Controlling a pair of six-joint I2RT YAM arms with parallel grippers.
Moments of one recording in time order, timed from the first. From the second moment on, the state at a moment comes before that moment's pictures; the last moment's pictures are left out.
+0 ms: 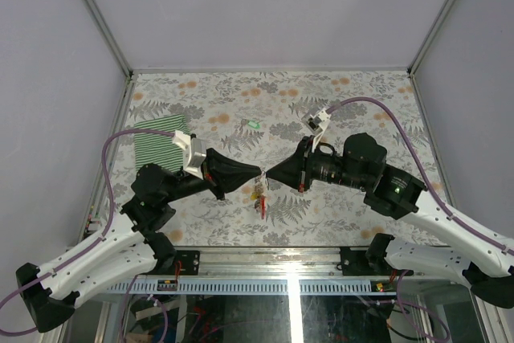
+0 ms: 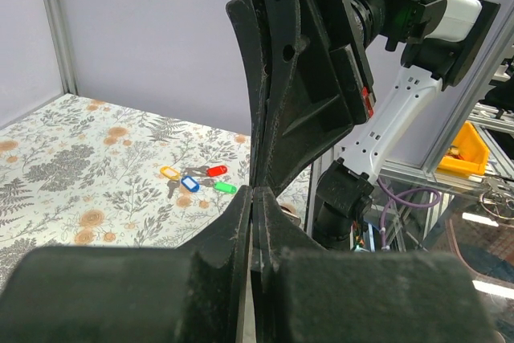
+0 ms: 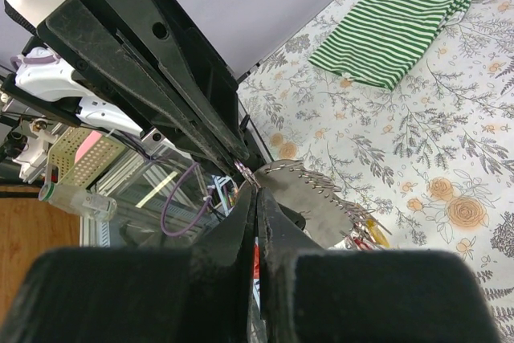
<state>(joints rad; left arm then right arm) -0.82 0.68 0.61 0.40 0.49 -0.30 0.97 0.91 1.02 -0.25 -0.27 0.55</state>
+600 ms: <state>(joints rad) -0.82 0.68 0.61 0.40 0.49 -0.30 0.97 0.94 1.02 -0.26 -0.28 0.55</state>
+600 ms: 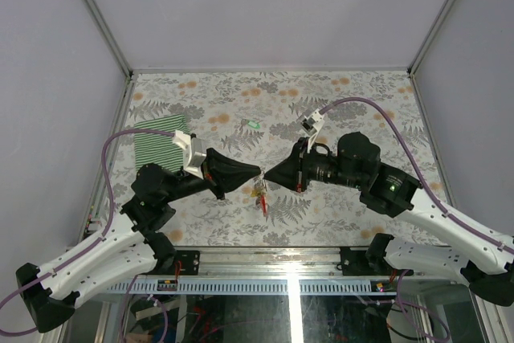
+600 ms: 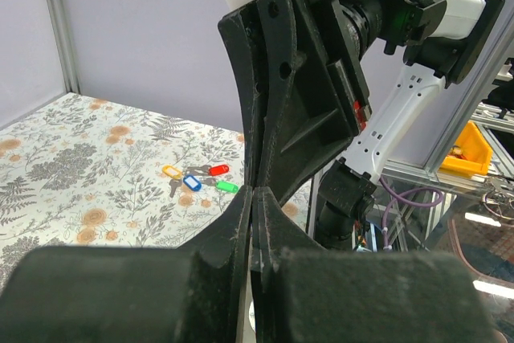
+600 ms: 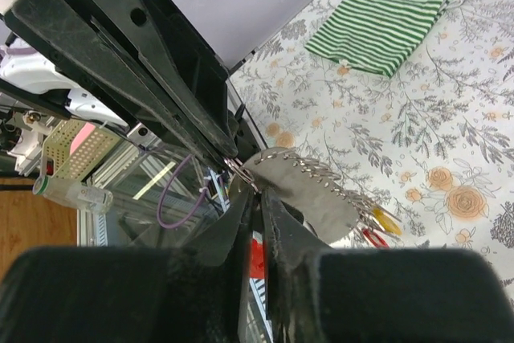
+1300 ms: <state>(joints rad) -0.82 0.68 0.64 0.42 0.50 -0.31 0.97 0.68 0.82 0.10 -0.32 0.14</state>
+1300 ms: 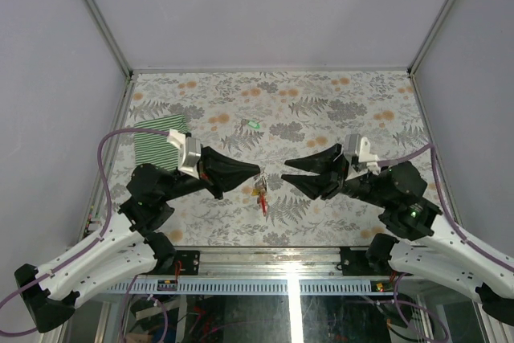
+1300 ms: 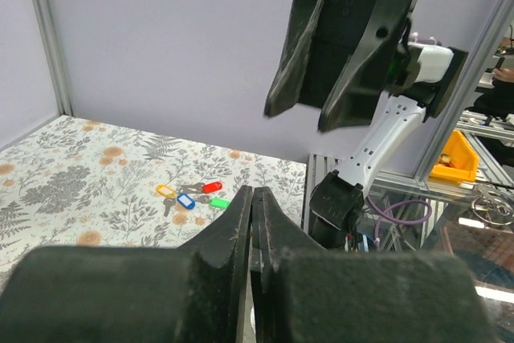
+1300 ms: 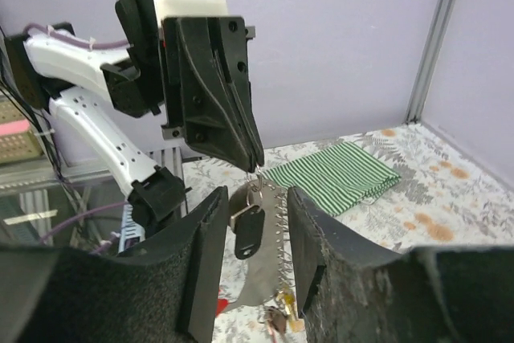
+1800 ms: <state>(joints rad) -0.82 0.68 0.64 0.44 0.59 -0.34 0.97 0.75 0.72 0.33 -0.52 0.03</state>
